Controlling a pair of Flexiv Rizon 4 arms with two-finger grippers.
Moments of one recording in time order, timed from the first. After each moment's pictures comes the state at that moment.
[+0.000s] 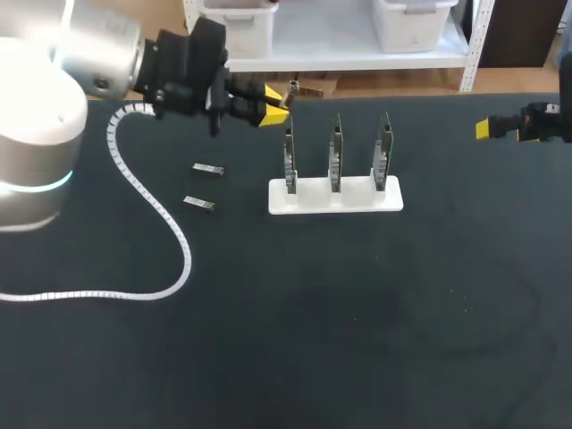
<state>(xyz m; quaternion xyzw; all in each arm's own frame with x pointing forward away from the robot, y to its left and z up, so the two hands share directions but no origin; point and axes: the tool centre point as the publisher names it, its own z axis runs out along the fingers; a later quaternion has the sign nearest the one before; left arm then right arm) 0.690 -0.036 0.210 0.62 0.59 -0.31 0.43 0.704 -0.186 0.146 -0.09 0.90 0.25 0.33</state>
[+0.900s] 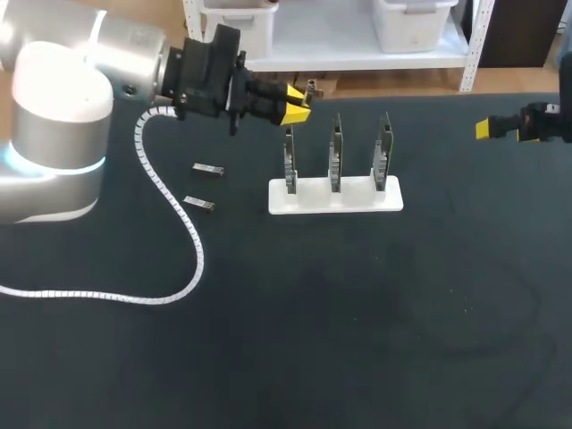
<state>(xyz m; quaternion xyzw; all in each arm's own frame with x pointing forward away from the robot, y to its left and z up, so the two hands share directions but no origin) 0.713 -0.065 0.196 0.63 0.53 -0.37 0.44 0.704 -0.186 0.146 -0.09 0.90 0.25 0.33</state>
